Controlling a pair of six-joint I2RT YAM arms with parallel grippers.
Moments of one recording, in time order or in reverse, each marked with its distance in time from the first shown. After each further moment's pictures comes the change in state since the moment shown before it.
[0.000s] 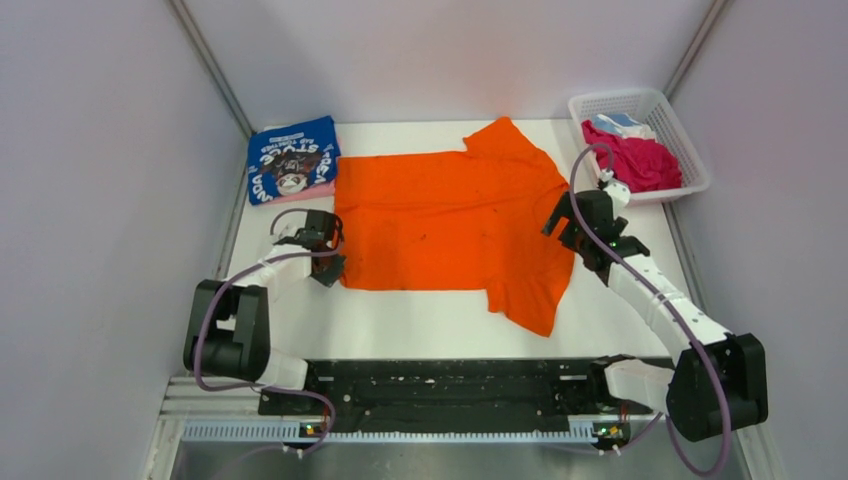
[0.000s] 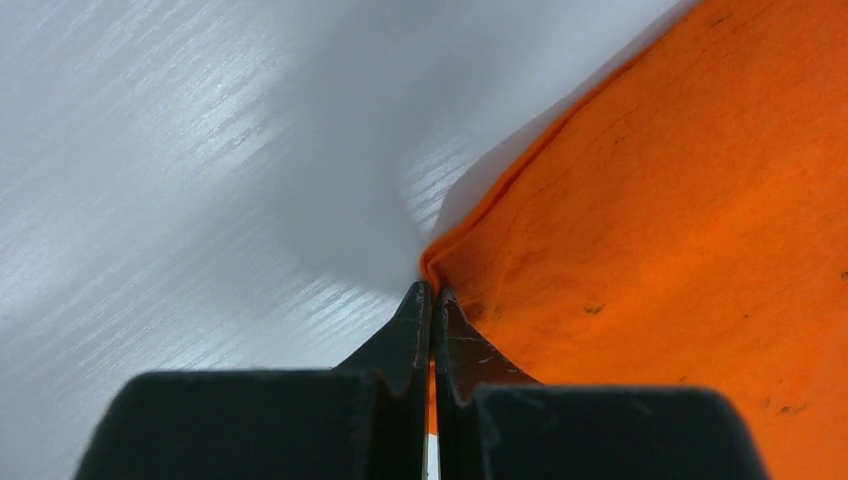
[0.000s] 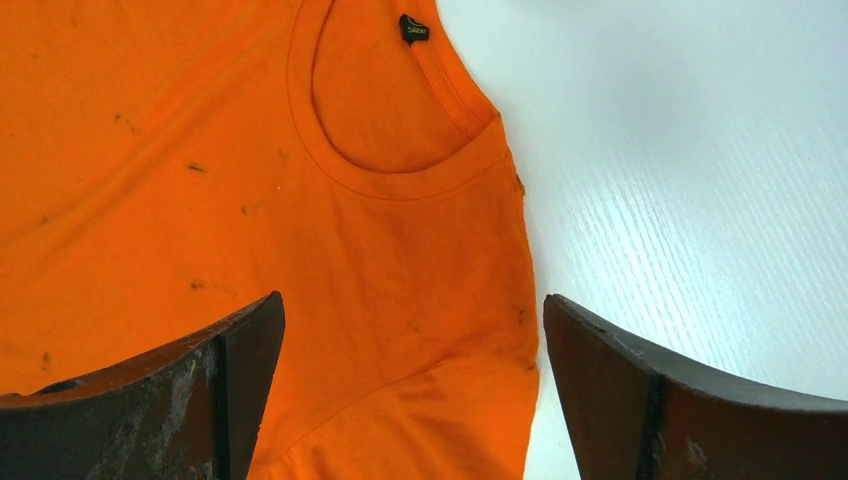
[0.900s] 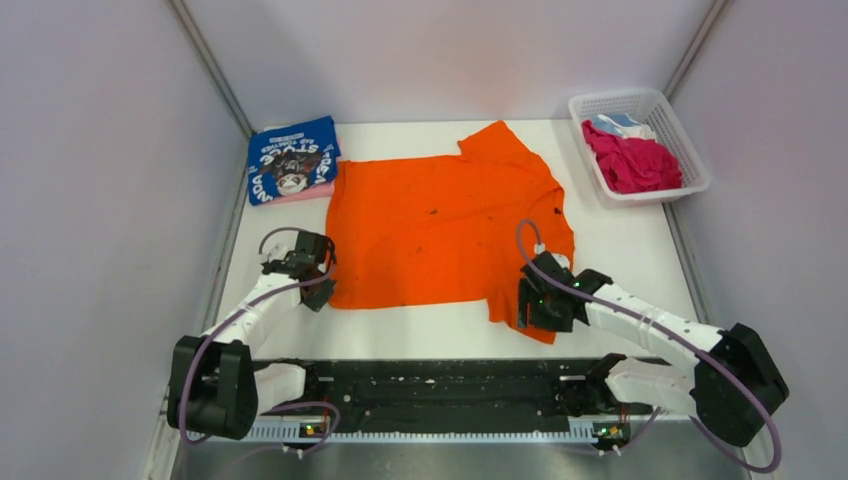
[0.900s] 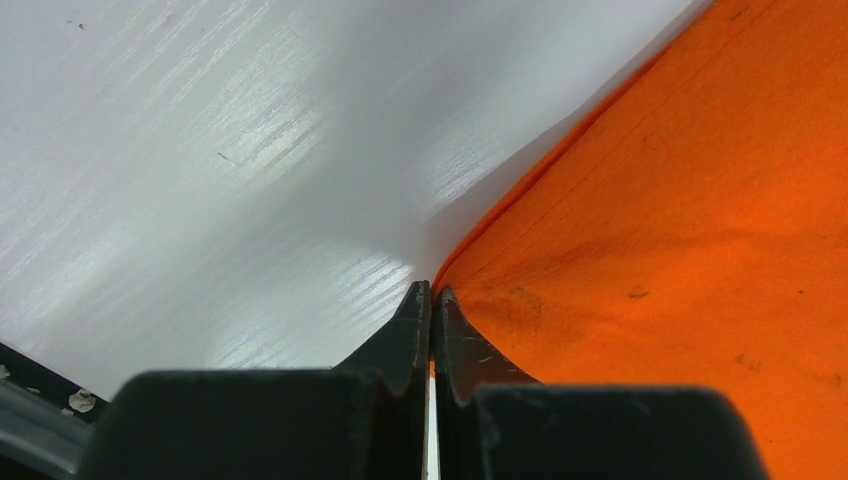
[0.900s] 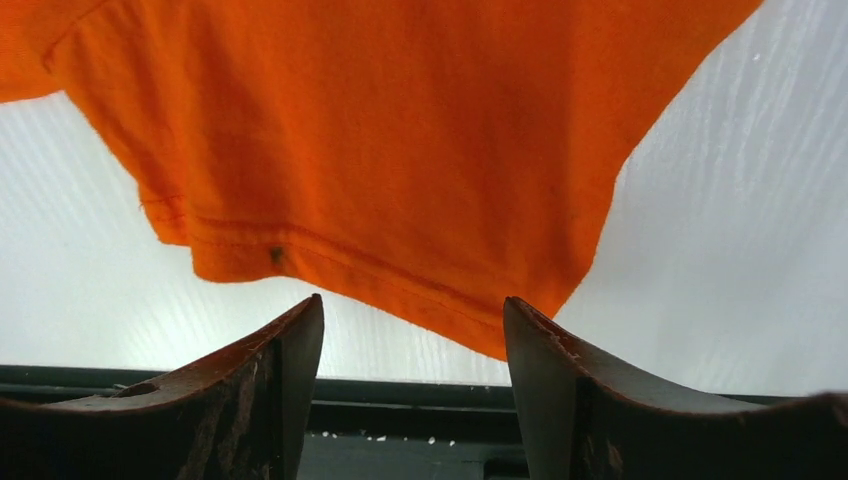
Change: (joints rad) left arm 0.000 -0.277 -0.137 -0.186 -0.048 0.045; right arm 0.431 -0.080 -0.180 -0.421 -0.199 0.123
